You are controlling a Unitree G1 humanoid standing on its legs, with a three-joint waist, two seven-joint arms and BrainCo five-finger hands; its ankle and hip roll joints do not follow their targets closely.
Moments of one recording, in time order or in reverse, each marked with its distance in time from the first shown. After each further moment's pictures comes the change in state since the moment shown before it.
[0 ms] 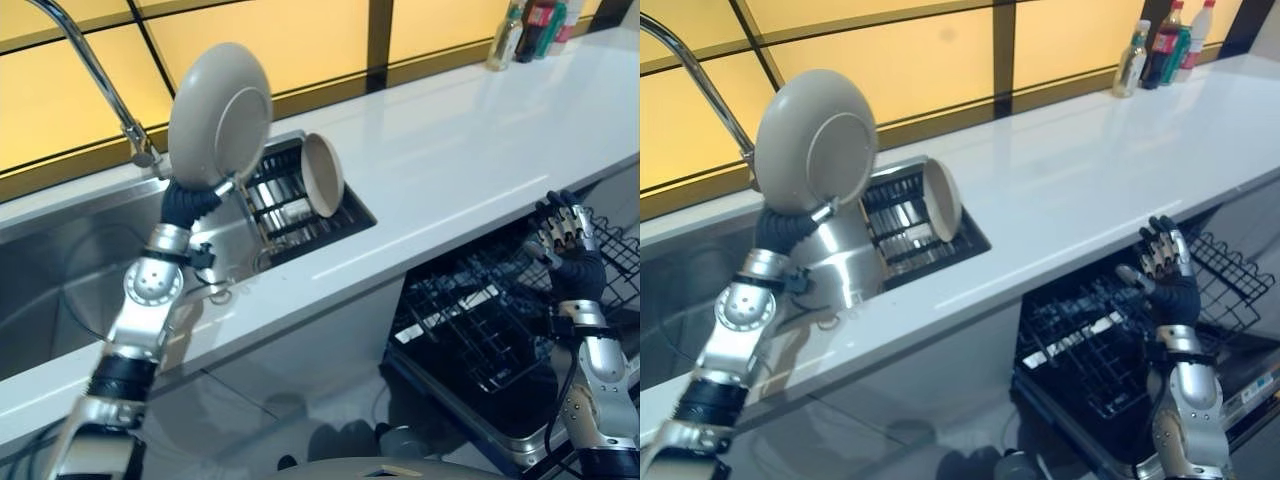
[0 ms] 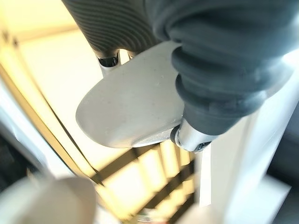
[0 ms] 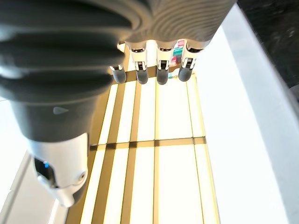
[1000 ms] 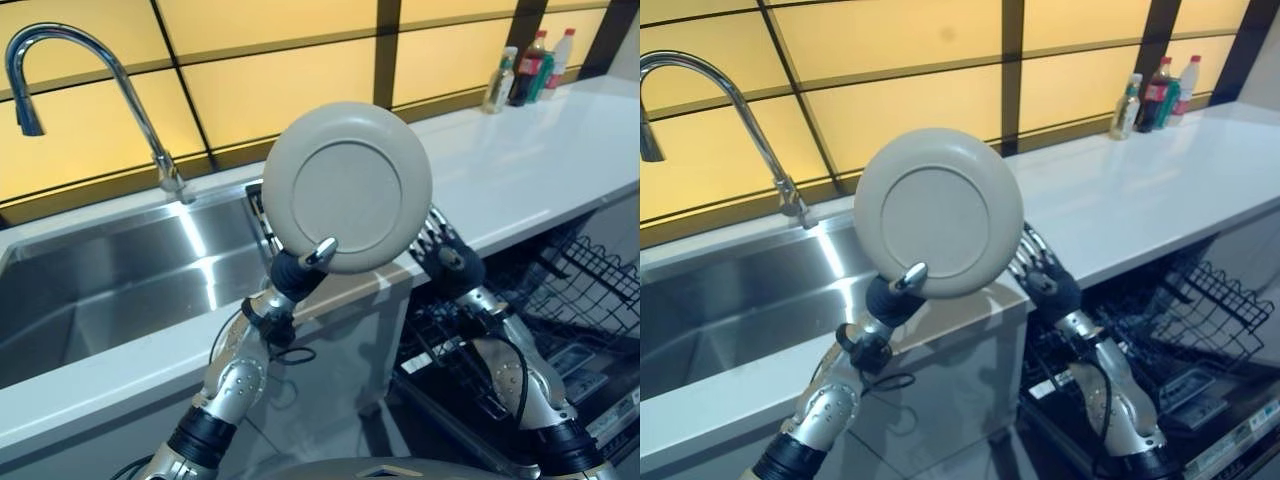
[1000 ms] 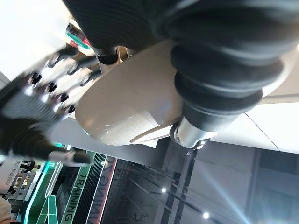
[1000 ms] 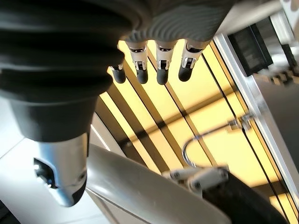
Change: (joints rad) left arm 0.149 -0.208 -0.316 -0.109 -0.660 0.233 -0.513; right arm -0.170 0.048 0.356 -0.102 0.447 0.358 0.369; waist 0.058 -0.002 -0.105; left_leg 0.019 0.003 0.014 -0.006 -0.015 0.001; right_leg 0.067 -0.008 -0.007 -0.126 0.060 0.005
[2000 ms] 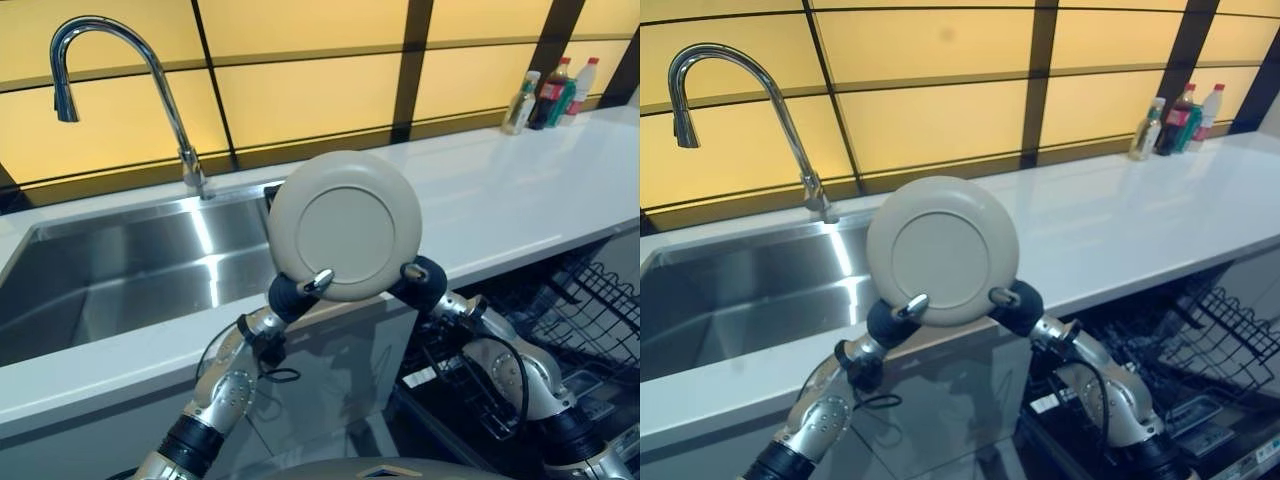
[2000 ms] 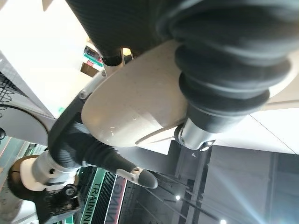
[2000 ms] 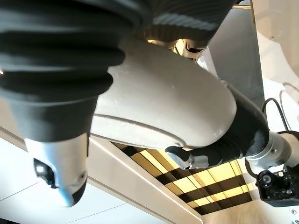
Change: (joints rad) left arm 0.023 0.061 -0.039 0.142 0.041 -0.022 -0.100; right arm -0.040 -0.073 0.045 -0.046 0.060 0.270 0.068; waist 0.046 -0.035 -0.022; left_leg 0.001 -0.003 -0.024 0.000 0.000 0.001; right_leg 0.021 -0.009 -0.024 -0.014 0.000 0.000
